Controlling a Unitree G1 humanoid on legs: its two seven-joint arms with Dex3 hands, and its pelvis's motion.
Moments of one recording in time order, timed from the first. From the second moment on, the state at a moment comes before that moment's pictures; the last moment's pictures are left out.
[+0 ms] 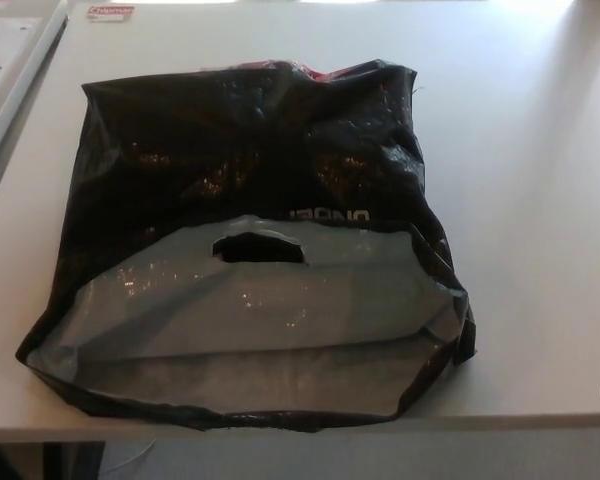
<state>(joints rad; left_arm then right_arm) 0.48 0.46 0.67 -0.06 0.04 -0.80 0.02 0.28 -0.56 -0.27 -0.48 -0.13 -0.30 0.11</state>
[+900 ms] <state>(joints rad) 0.07 0.58 0.29 0.68 0.35 -0.70 0.19 0.08 -0.64 0.00 -0.19 -0.36 -0.08 0.19</state>
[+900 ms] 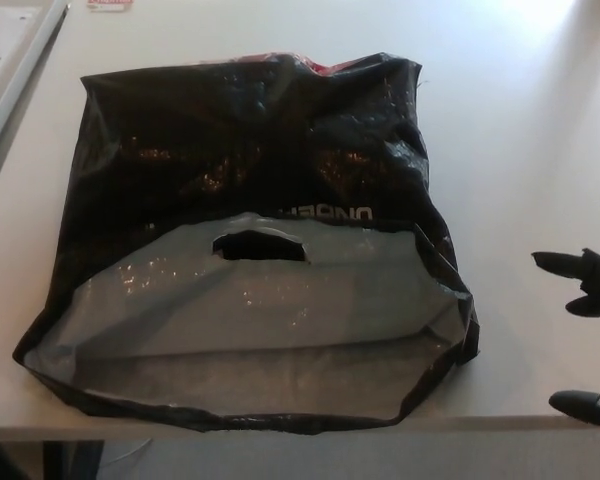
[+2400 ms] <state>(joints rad) -0.06 0.47 0.17 0.76 0.34 -0.51 0.36 0.07 -0.57 0.12 -0.02 -0.43 -0.16 0.15</state>
